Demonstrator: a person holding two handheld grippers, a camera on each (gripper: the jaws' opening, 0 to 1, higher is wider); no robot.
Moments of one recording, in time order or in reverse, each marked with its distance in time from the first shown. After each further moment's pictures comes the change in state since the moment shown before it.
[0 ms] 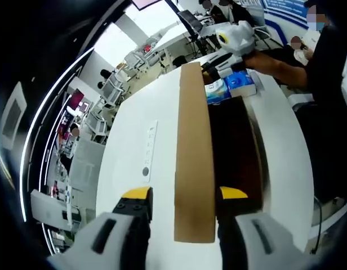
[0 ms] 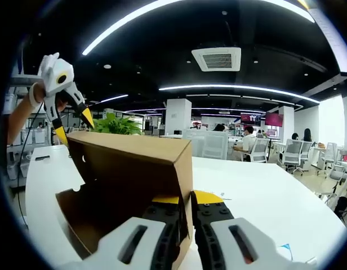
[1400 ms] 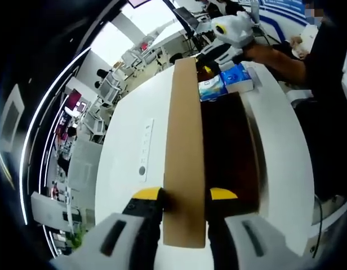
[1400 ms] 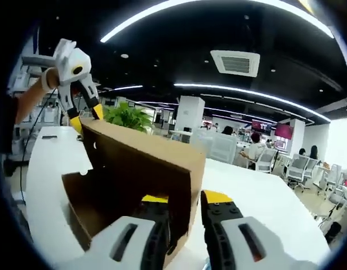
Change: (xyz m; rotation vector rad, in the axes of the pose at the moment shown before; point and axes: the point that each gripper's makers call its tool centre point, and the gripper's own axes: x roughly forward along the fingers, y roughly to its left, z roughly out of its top) left arm 0.009 -0.010 -0.003 0.017 0.015 -0.013; right arm -0.014 0.016 0.007 -0.204 0.044 0.121
